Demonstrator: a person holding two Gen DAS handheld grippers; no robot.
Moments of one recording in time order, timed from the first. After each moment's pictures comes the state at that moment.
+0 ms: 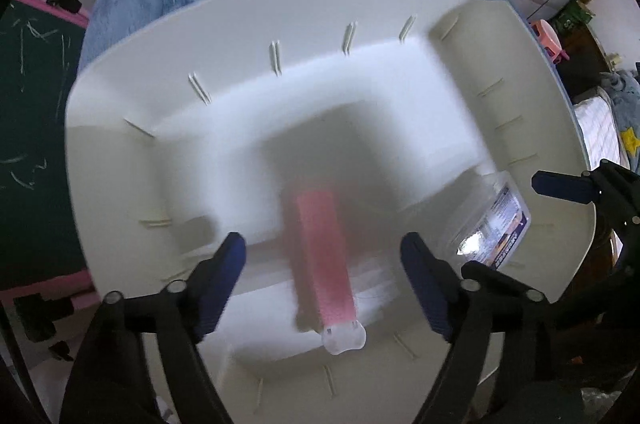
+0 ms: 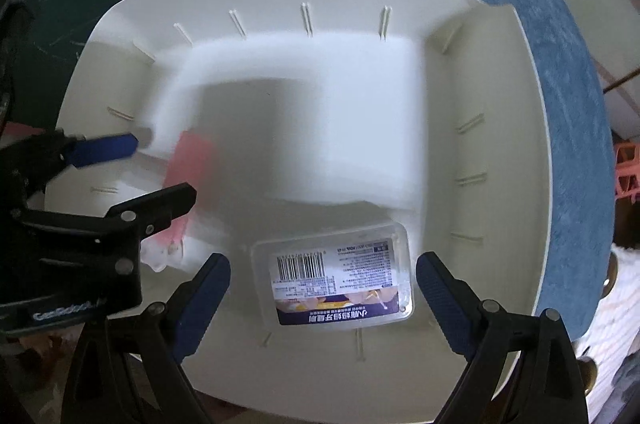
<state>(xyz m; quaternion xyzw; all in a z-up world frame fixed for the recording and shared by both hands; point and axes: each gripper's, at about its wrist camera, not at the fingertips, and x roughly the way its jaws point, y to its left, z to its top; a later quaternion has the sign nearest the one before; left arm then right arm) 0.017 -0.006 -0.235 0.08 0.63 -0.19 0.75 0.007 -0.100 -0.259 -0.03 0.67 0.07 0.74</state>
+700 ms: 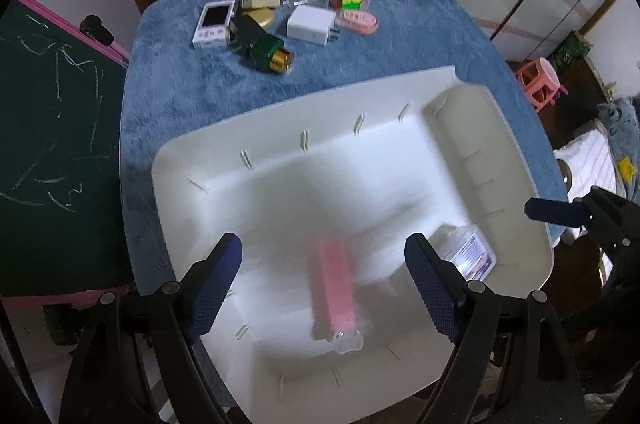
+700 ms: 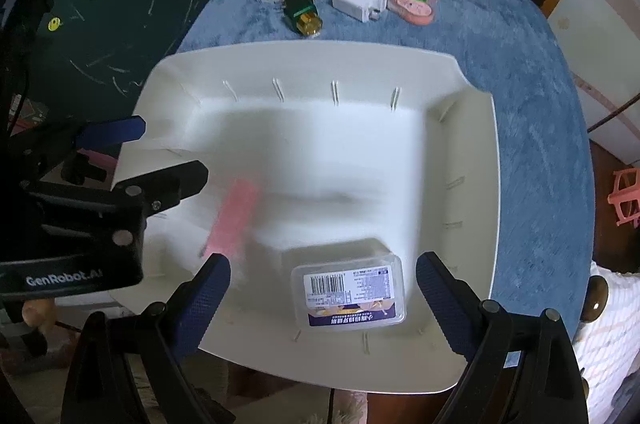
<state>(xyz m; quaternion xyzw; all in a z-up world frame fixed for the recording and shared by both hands) 0.040 0.010 -0.167 0.05 0.59 -0.18 0.79 0.007 -0.101 -0.195 -0.03 0.63 0.10 0.77</state>
